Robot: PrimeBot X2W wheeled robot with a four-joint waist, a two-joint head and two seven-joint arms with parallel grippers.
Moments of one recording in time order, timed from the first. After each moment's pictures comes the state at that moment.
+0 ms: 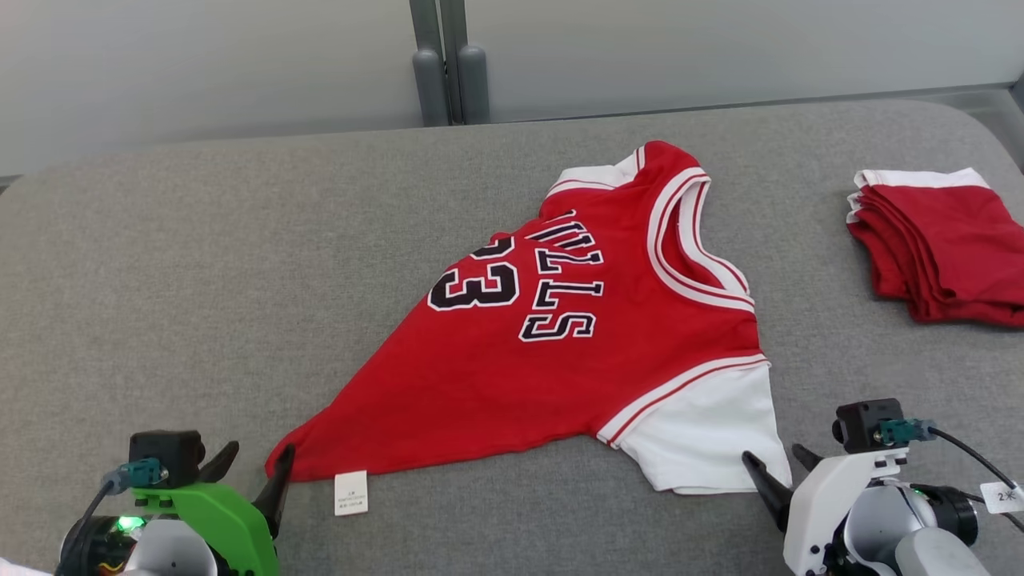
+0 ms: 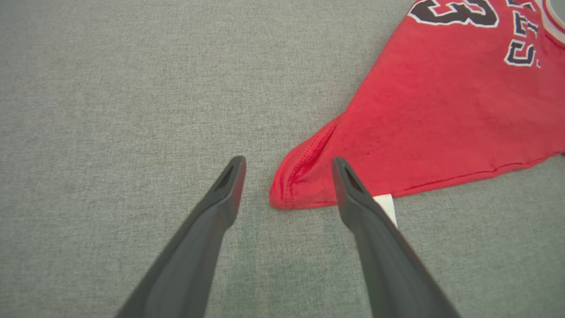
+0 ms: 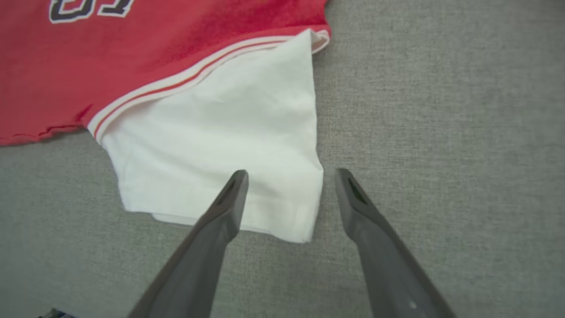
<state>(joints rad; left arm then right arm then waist) -0.07 0.39 -0.28 0.24 -0.56 -0.06 0.20 -0.05 -0.22 0.13 0.25 0.40 0.13 0.35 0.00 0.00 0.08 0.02</state>
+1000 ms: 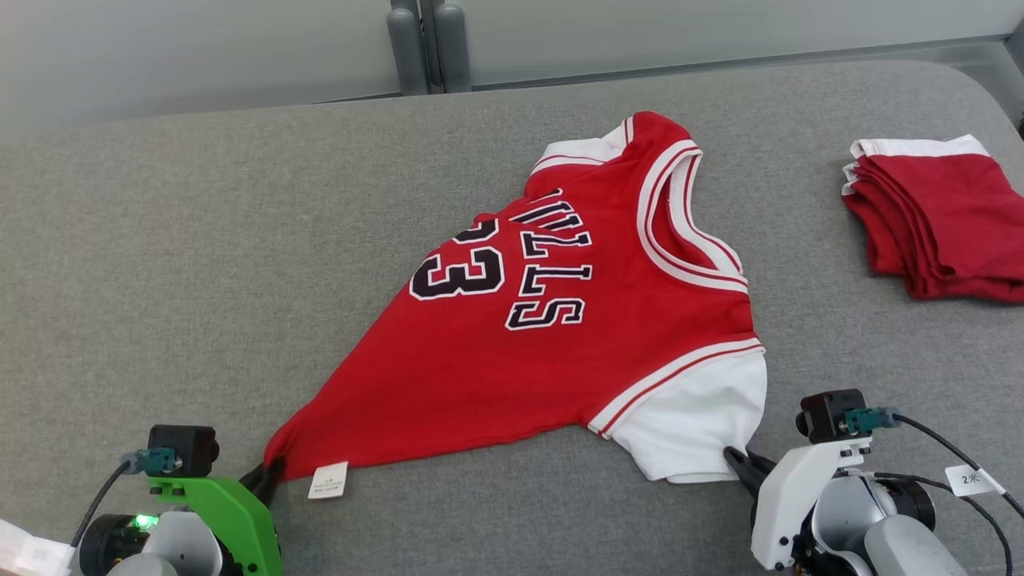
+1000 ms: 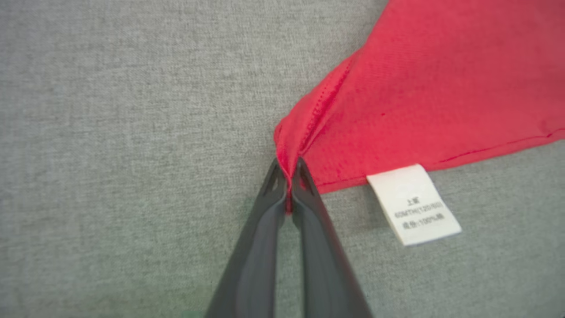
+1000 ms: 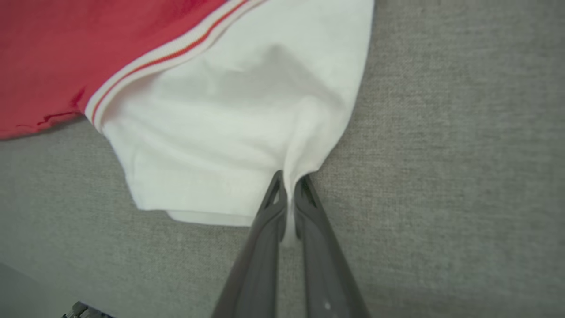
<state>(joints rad) -0.18 0.39 -0.36 0.45 -0.65 -0.12 0.23 -0.09 -0.17 0.18 0.29 0.45 0.13 0.41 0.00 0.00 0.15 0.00</state>
